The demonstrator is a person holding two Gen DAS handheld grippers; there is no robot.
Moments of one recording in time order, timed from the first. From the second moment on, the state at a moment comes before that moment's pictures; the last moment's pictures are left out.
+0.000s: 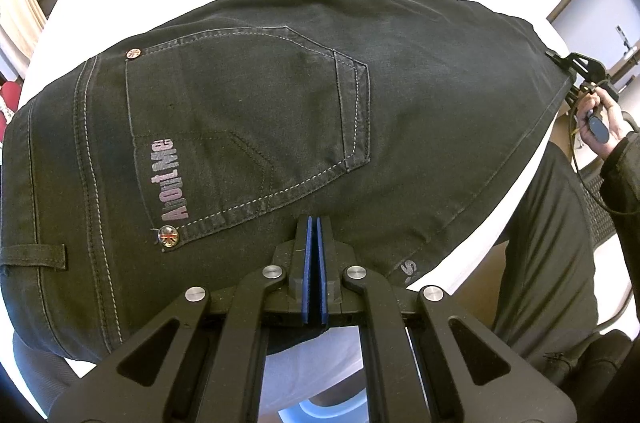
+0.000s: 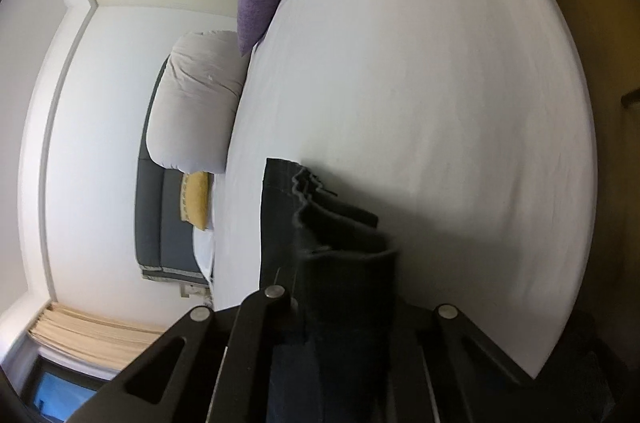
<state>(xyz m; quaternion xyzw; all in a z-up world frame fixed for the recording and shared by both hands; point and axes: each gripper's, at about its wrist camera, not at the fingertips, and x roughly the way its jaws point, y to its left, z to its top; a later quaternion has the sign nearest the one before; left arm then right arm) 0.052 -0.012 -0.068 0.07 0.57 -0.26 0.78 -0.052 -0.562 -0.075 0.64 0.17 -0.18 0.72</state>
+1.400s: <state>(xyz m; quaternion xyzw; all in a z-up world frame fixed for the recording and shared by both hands) 0.095 0.042 -0.047 -0.28 0.55 -0.30 0.73 0.102 -0.156 -0.016 -0.06 0.46 -0.02 0.89</state>
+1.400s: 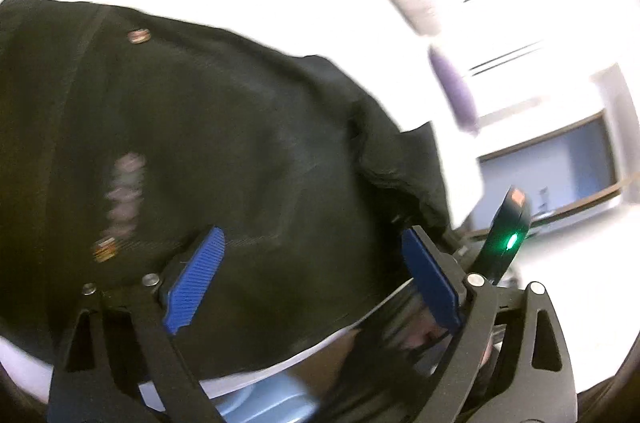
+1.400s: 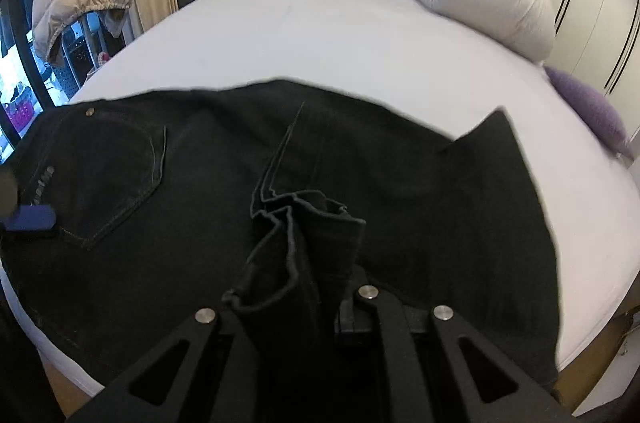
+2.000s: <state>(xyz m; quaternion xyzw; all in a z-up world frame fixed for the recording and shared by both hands) 0.202 -0.036 -0.077 -0.31 0.62 -0.36 0.62 0.082 -0.093 0.007 -0.14 0.40 0.01 0.91</state>
